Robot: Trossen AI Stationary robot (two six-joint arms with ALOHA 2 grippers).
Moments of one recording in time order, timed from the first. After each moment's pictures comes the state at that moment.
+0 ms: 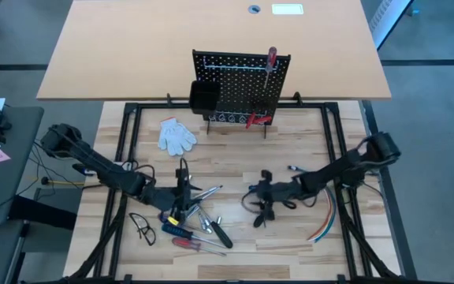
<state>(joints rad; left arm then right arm) -0.48 1.28 0.59 0.10 -0.58 -0.03 0.29 1.67 0.59 0.40 0.23 0.19</state>
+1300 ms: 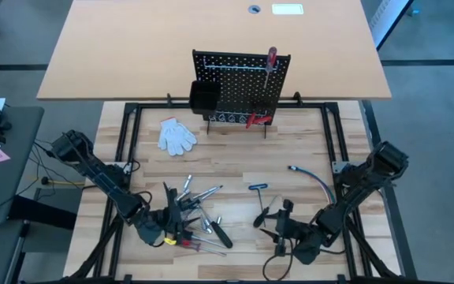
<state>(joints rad) -0.77 1.47 0.59 0.38 -0.93 -0.32 0.81 1.67 0.83 0.00 0.90 0.69</state>
